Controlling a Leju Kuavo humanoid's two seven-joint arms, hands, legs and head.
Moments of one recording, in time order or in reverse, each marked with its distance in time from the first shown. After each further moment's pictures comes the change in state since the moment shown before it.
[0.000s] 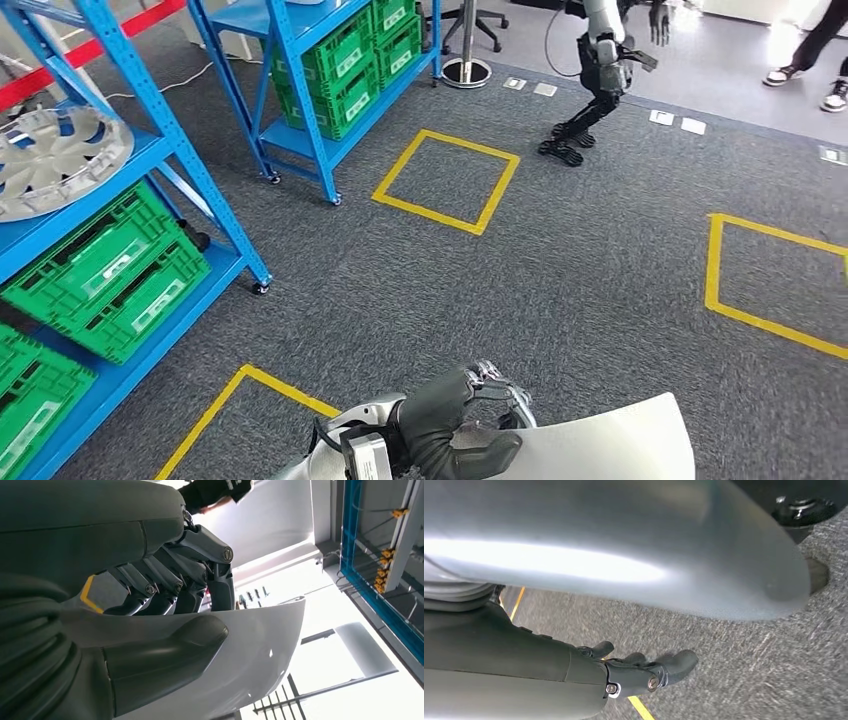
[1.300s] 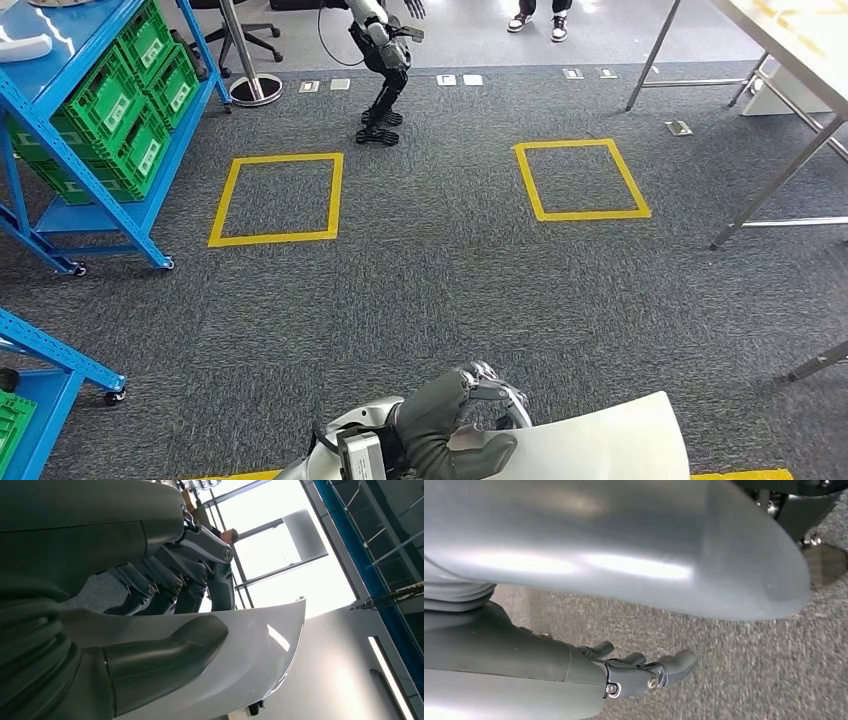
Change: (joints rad) left arm 0.008 0.006 -0.002 -0.007 0.028 0.004 0.000; right arm 0.001 -0.009 -0.001 0.000 0.013 0.000 0.025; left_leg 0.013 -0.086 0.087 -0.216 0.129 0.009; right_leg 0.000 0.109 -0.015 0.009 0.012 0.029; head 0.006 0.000
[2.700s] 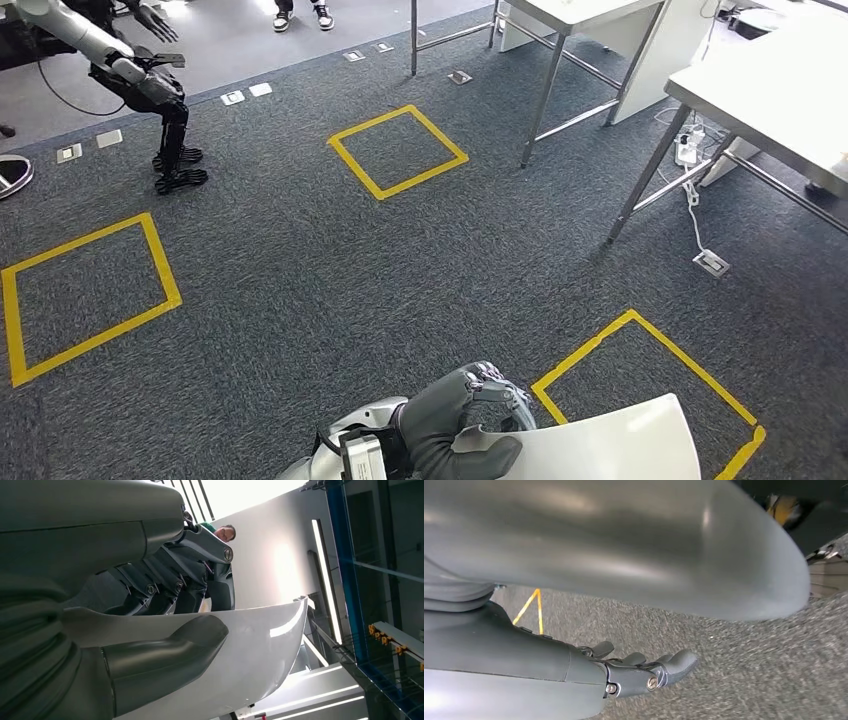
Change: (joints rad) left arm -0.001 0.002 -0.015 -0.019 0.010 0.026 0.000; right arm 0.002 -0.002 -0.001 0.000 0.020 0.000 0.012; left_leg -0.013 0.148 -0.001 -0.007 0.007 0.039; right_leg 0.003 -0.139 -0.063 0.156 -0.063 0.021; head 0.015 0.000
